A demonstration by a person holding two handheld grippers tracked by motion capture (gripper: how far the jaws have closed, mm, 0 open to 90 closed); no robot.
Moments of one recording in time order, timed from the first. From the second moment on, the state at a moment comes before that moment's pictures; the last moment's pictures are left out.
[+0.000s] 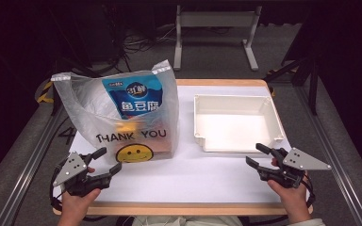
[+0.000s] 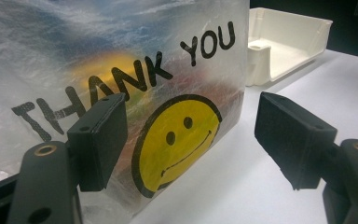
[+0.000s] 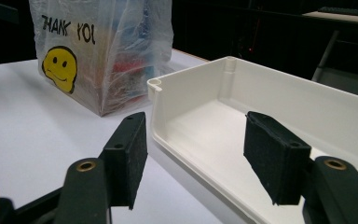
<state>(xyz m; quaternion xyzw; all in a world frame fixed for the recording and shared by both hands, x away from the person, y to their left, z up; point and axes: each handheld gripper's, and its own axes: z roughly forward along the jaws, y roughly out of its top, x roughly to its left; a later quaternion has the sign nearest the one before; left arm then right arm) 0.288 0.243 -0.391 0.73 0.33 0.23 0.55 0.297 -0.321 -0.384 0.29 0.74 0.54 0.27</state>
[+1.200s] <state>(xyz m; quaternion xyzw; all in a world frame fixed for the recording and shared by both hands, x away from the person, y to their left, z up) 0.331 0.319 -0.345 0.67 0.43 0.23 0.57 0.301 -0.306 -0.388 0.28 0.75 0.54 0.26</state>
